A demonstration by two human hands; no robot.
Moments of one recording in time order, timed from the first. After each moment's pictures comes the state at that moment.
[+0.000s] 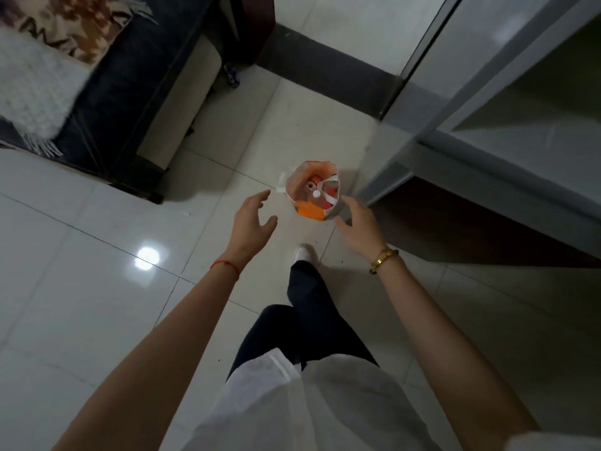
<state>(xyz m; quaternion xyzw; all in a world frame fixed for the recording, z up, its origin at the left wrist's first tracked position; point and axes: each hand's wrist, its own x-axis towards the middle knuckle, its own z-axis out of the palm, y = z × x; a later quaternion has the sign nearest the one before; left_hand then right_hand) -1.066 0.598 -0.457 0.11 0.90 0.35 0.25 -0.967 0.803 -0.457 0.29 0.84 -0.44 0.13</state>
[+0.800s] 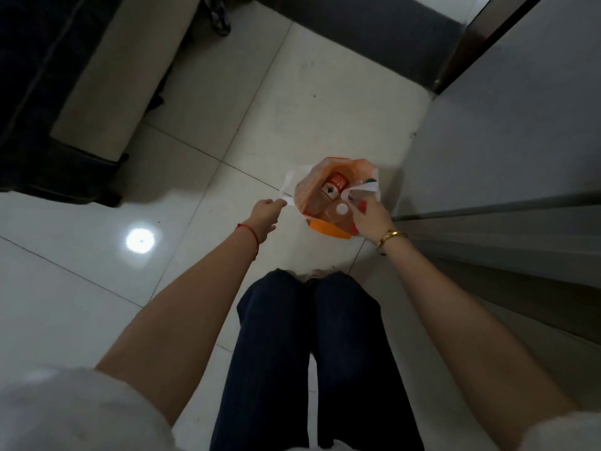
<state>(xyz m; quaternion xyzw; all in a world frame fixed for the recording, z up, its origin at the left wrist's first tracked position) -1.237 0.680 -0.848 -0.25 0.72 0.43 0.48 -1.129 0.884 -0.850 0.36 0.80 -0.42 0.25</state>
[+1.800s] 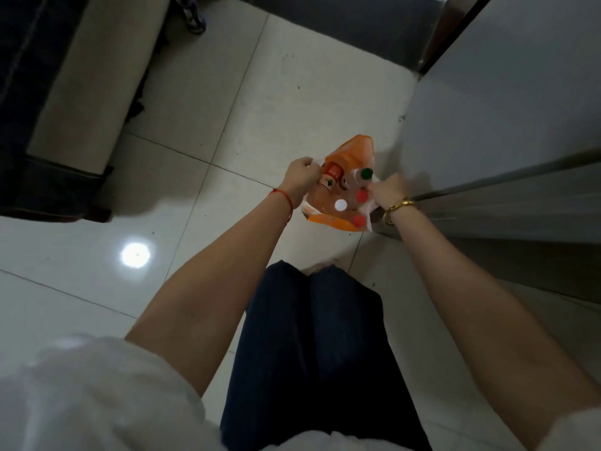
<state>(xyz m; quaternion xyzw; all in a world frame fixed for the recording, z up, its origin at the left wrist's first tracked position) -1.254 0.759 -0.820 -0.04 0.77 0.45 0.45 -1.147 0.899 -0.822 0.56 0.72 -0.38 0.17</state>
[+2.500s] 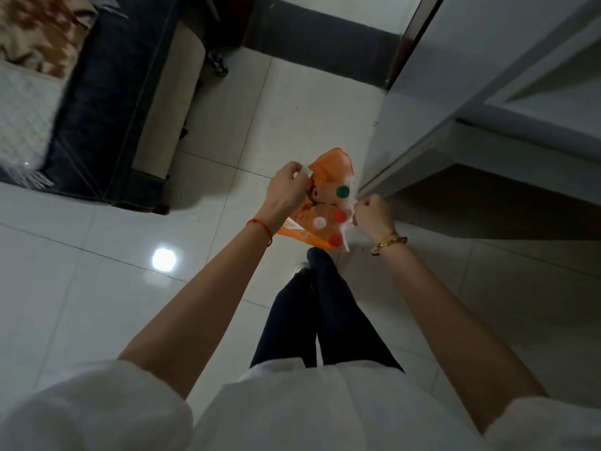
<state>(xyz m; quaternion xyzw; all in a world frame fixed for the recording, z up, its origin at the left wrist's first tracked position) -1.148 0.671 -0.470 0.03 0.83 0.38 0.40 -1.025 0.783 -0.493 0.53 0.70 -0.47 0.13</state>
